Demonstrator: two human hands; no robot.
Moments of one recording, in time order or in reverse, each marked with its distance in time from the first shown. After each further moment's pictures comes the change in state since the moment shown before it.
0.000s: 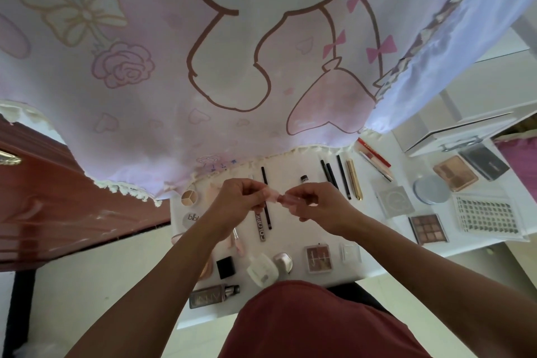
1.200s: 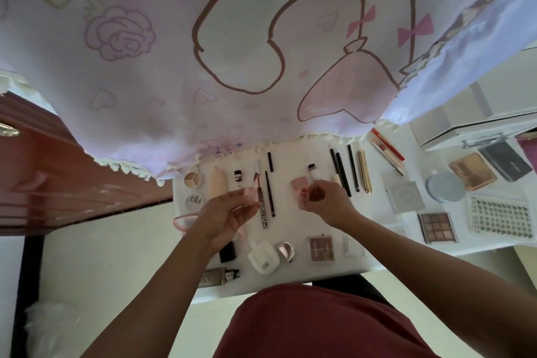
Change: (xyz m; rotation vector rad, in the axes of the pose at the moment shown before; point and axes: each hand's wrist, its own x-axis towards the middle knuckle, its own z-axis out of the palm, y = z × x) left_hand -0.013 -0.042 -0.010 -0.820 0.132 -0.352; right_hand 0.037 0.067 0.005 -0.232 0.169 0.186
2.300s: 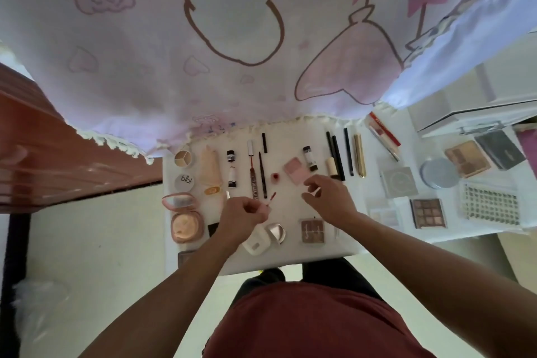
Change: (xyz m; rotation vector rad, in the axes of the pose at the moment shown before) left_hand 0.018 -0.078 -0.011 0.882 0.215 0.191; right_hand -0.003 0.039 0.014 -0.358 0.045 -0.114
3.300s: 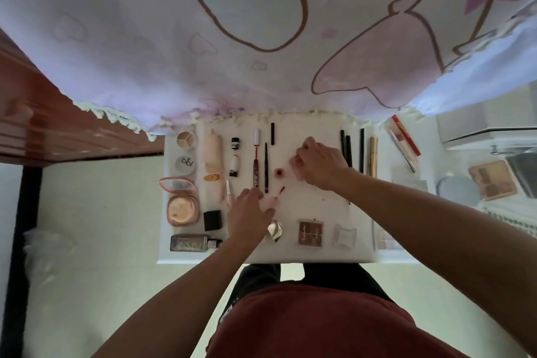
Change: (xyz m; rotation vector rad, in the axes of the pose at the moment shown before) left_hand 0.012 -0.004 0.045 0.533 0.184 0.046; right_hand 0.088 -0.024 -0.020 -0.731 -0.270 -0.303
